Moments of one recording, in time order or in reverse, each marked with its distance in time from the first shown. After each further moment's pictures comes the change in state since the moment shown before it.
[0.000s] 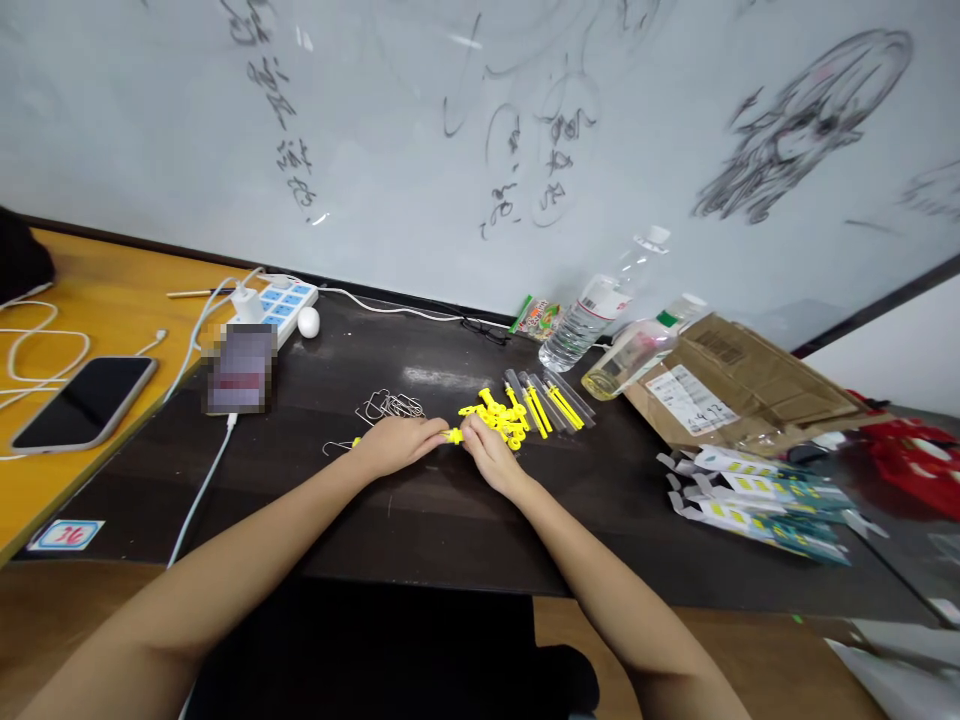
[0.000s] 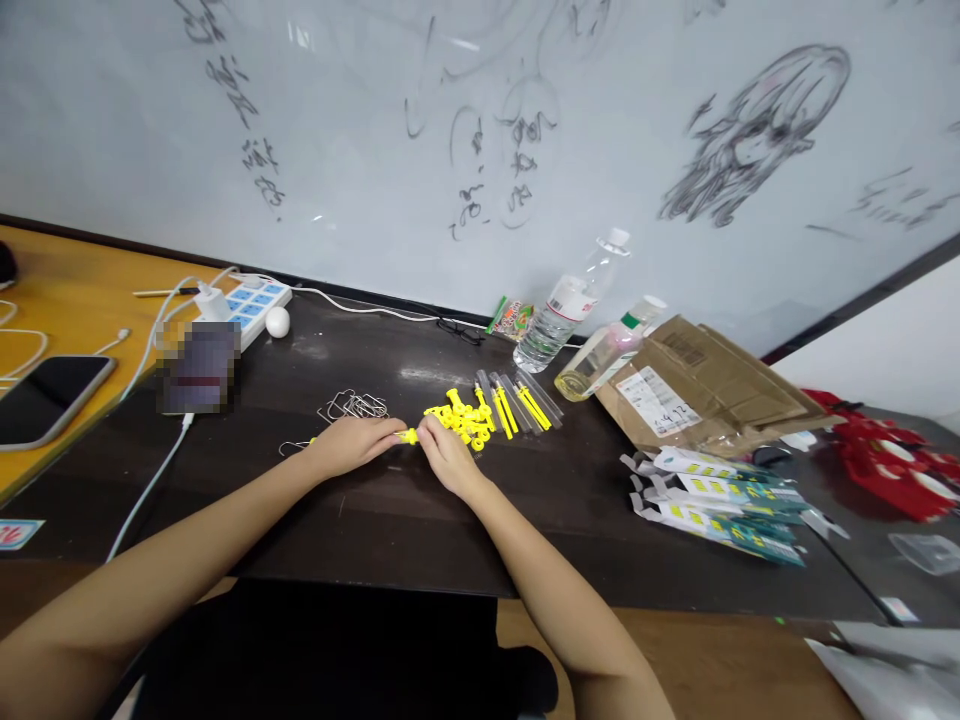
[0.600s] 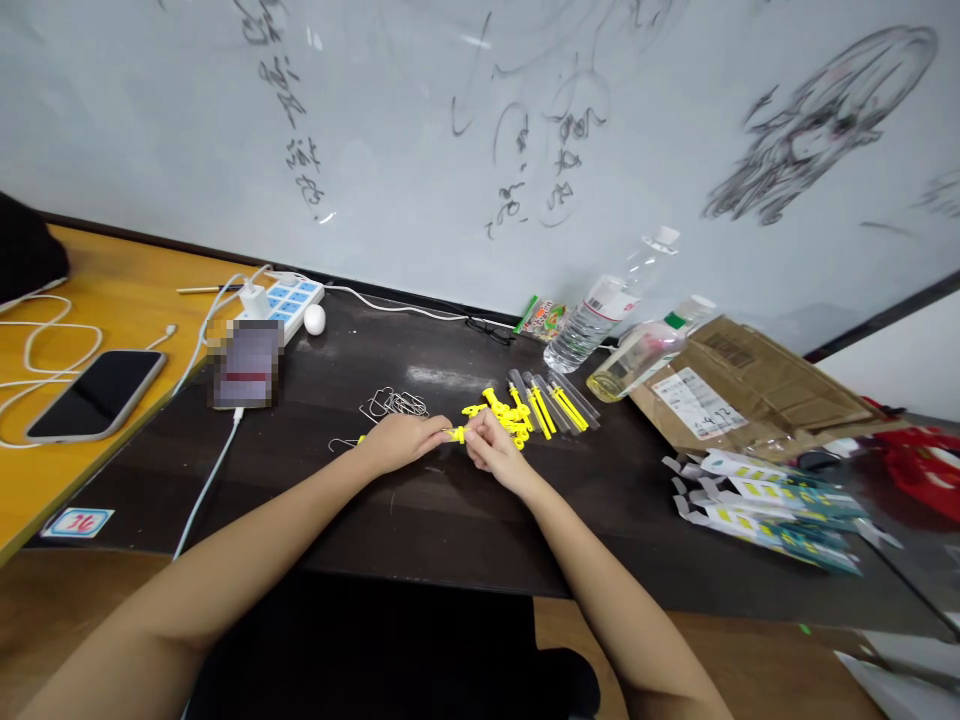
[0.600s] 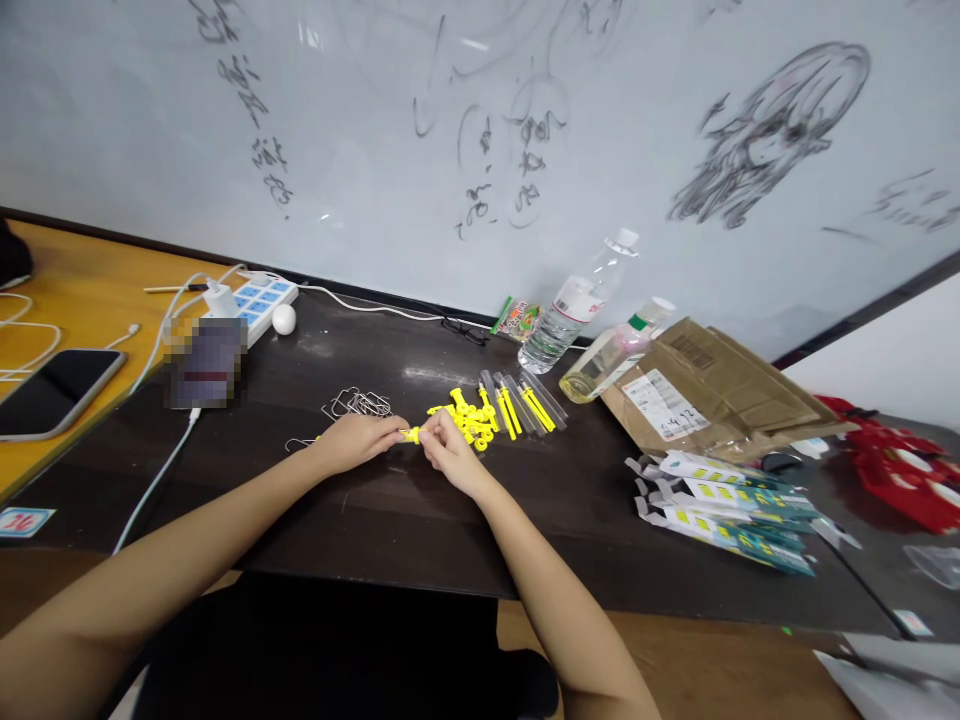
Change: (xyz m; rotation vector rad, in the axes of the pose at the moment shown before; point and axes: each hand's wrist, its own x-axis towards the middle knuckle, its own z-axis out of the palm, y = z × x) left_hand 0.001 0.005 -0.002 0.123 -0.031 0.022; right_hand -0.003 -0.006 -0.002 0.586 -0.114 0.143
